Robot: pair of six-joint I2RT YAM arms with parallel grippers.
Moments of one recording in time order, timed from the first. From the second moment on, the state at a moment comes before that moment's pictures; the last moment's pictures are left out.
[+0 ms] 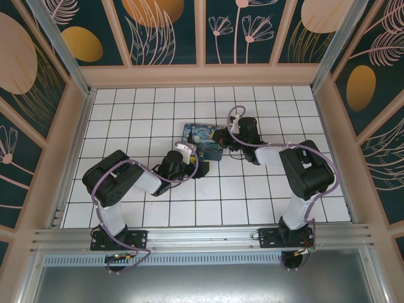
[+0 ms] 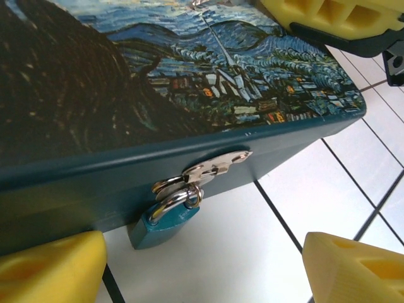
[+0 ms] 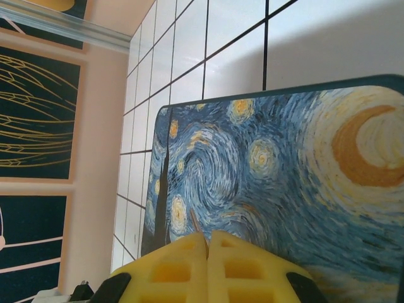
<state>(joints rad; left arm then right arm) -0.72 1.85 0.54 0.84 0.13 -0.47 0.45 1.78 0.83 0.49 -0.53 0.94</state>
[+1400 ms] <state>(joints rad) -0.73 1.98 0.62 1.04 0.22 -0.65 0.43 1.80 0.82 0.53 -0.54 0.94</state>
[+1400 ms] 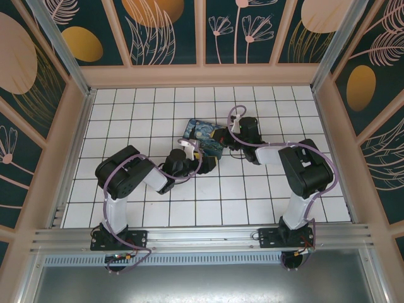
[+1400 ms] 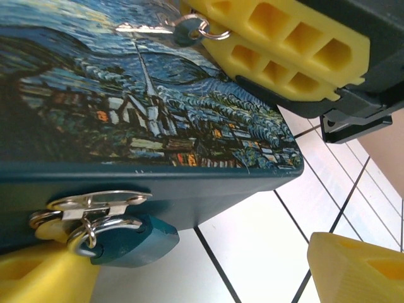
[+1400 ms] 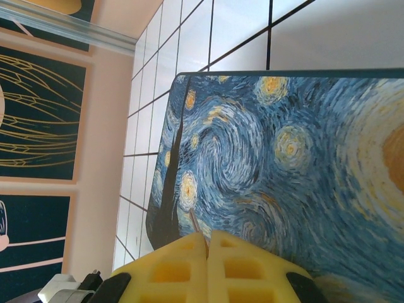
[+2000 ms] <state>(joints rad) -0.73 1.98 0.55 1.16 0.21 -0.74 0.43 1.80 0.82 0.53 -0.54 0.94</state>
